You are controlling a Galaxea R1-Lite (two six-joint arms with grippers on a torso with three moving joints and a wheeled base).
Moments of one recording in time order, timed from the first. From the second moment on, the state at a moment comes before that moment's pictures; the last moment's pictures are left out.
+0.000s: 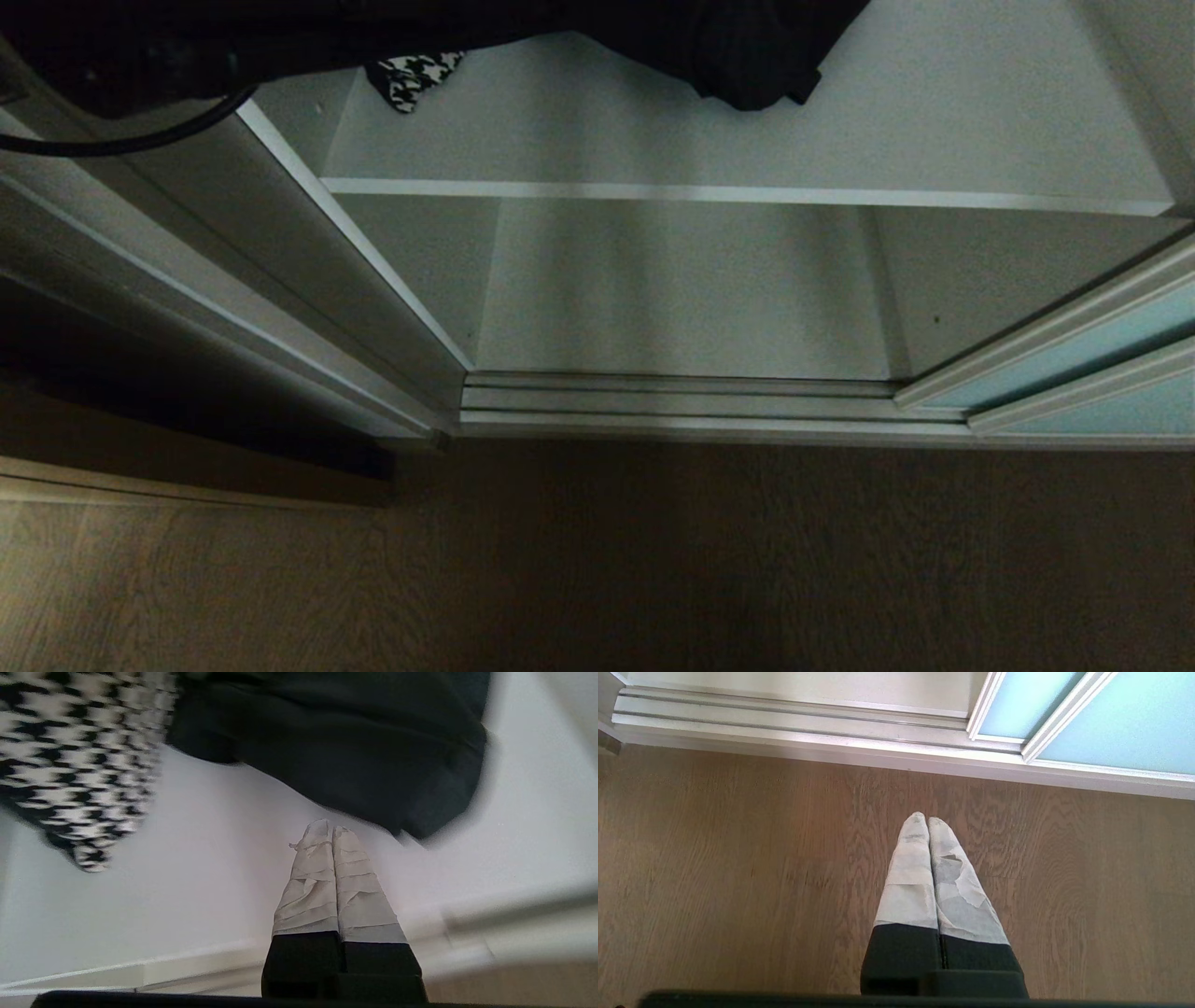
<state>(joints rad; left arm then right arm) -0.78 1.59 -1.67 -0.25 0.42 0.07 0.01 0.00 0.00 0.00 0.01 0.00</state>
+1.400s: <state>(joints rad) -0.82 1.57 -1.68 -0.24 0.55 0.16 0.01 0.00 0.00 0.00 0.01 0.00</state>
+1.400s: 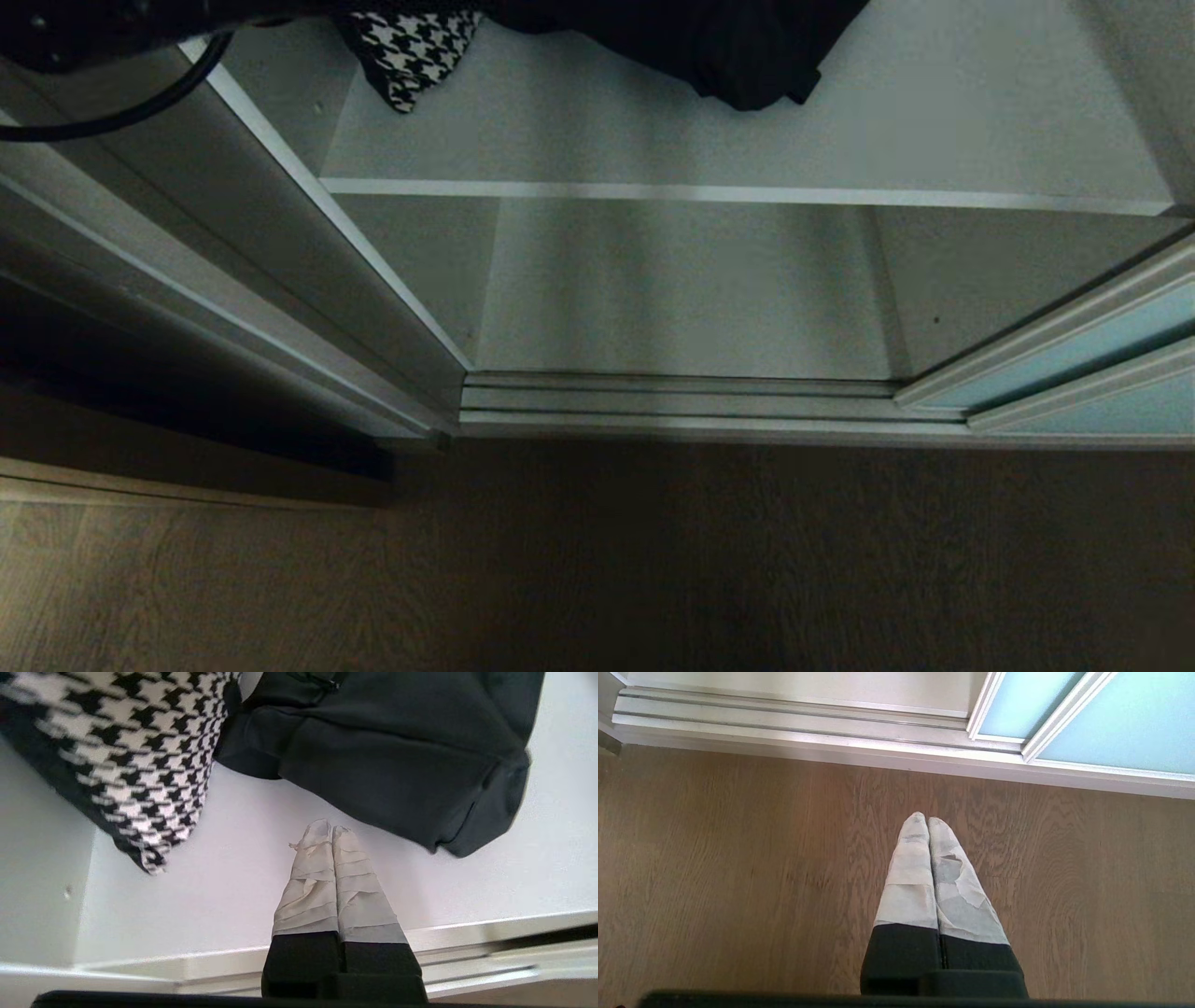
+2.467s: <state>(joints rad) -0.82 1.52 -1.65 -0.24 0.55 0.14 0.01 0.00 0.00 0.00 0.01 0.00</state>
